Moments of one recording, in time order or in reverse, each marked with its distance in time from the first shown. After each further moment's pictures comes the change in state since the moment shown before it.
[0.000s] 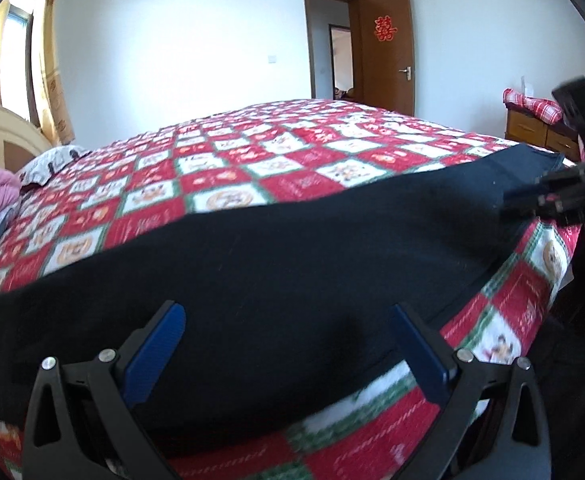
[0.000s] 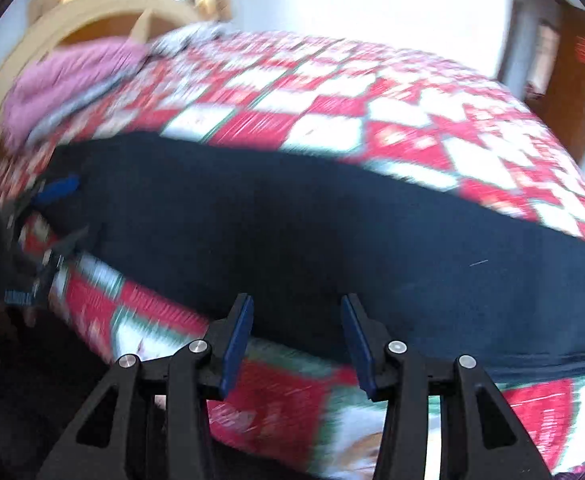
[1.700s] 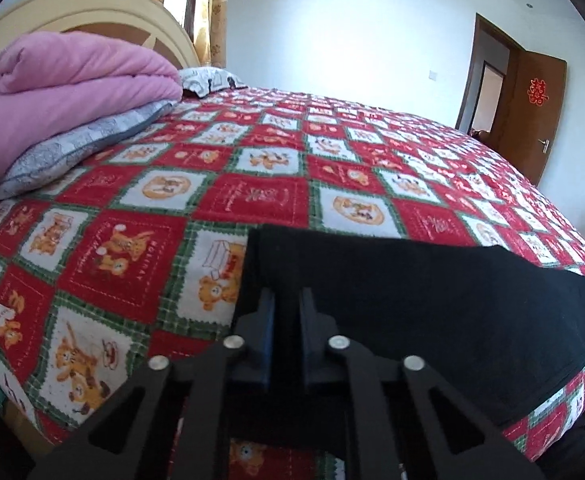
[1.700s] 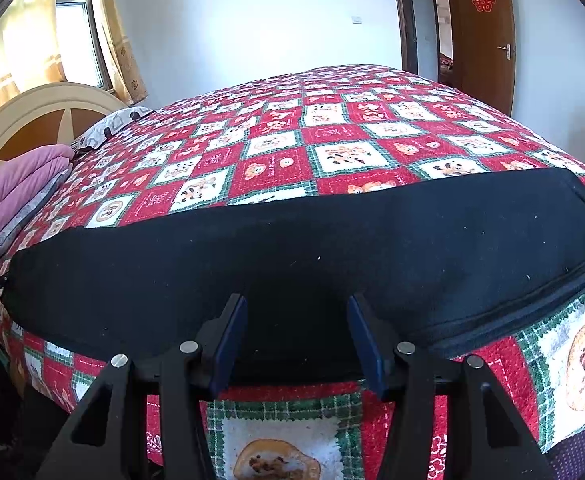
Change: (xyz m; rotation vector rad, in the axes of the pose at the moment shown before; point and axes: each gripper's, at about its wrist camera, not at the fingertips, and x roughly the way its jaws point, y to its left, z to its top) left arm -0.047 0.222 -0.044 -0.436 0.046 0.318; right arm -0.018 -0.080 -0.030 0.296 -0.146 -0.078
